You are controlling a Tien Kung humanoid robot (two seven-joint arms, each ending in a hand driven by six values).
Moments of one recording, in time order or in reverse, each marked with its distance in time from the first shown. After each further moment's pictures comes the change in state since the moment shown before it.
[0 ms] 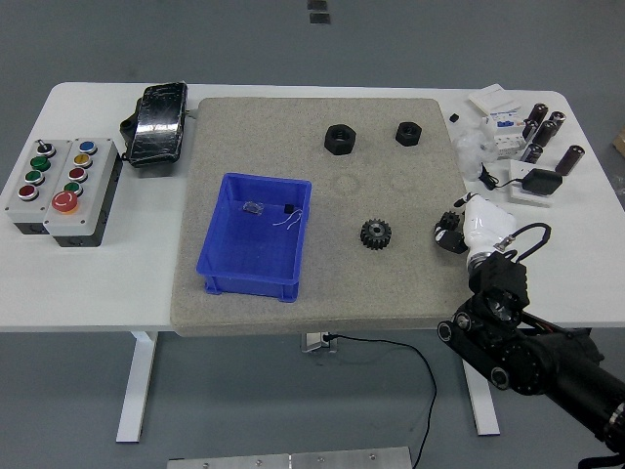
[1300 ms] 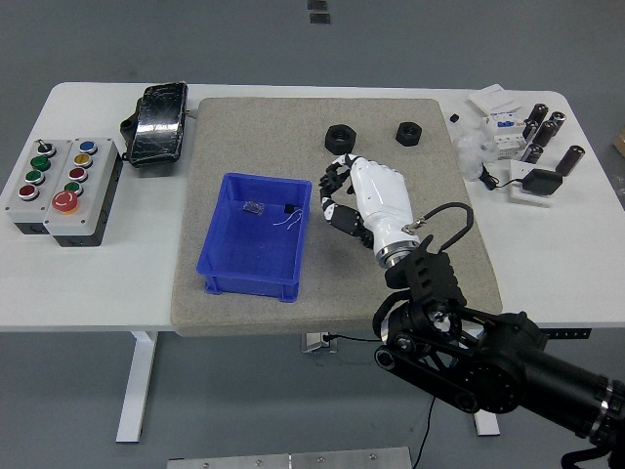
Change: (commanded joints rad) left arm -0.004 0.000 -0.004 0.000 0.003 0.000 0.003; right arm 0.103 0.057 -0.286 0.409 0.071 -0.121 0.119
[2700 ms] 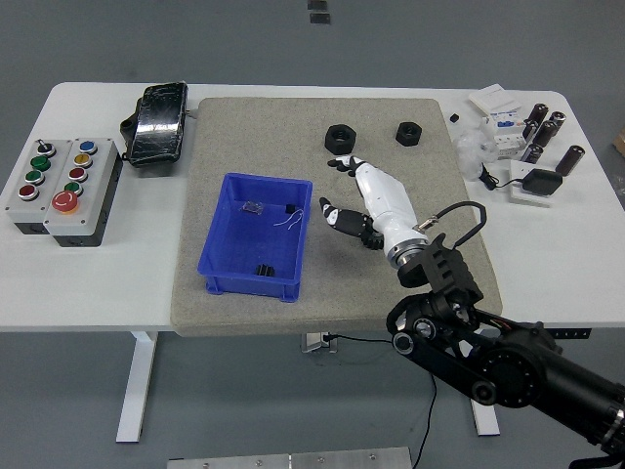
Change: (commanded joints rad) left arm 0.007 -0.002 -0.009 0.000 0.009 -0.001 0.005; right arm -0.083 -0.076 0.198 -0.035 0.097 0.153 0.053
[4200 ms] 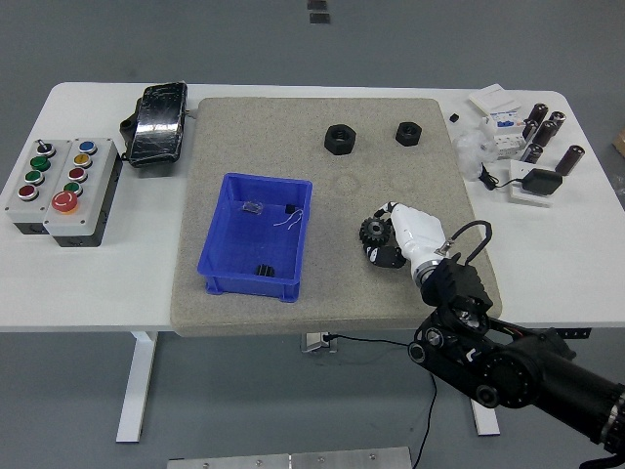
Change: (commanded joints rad) left arm -0.012 0.002 0.008 0.000 -0.002 -0.002 -0.008; right arm 0.014 0.013 -0.103 -0.178 -0.044 0.029 -0.079
